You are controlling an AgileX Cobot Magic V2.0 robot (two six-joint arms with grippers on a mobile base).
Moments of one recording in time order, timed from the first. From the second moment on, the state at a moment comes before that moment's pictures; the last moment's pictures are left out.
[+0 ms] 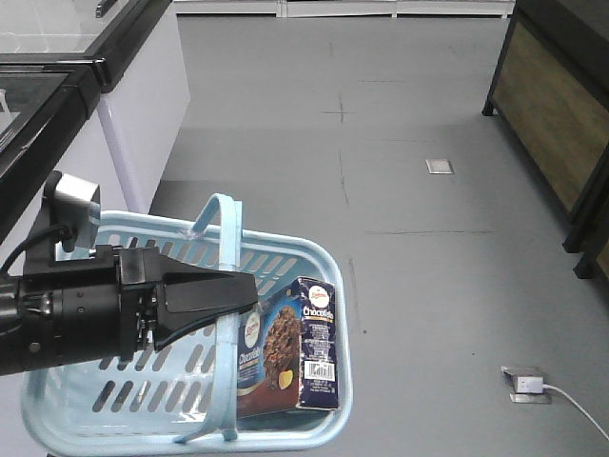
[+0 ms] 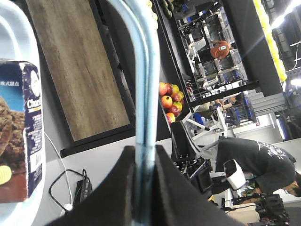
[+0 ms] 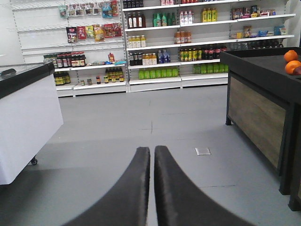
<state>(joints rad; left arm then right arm) -0.33 1.15 -0.67 -1.66 0.84 0.73 -0.03 -0.01 0.03 -0.12 0.06 0.20</state>
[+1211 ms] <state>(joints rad) -0.44 1.24 -0.74 -1.67 0.76 0.72 -0.03 -0.01 0.03 -0.12 0.06 0.20</state>
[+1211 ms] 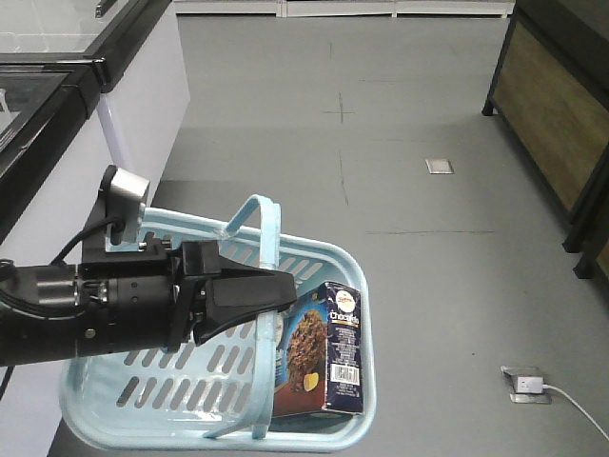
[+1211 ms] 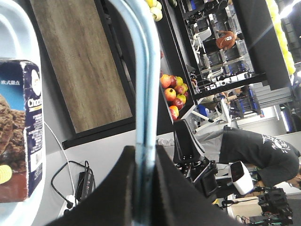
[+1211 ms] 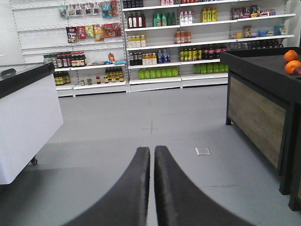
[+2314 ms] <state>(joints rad) -0.44 1.24 -0.74 -1.67 0.77 0.72 -0.03 -0.01 0.03 -0.12 0.06 0.20</state>
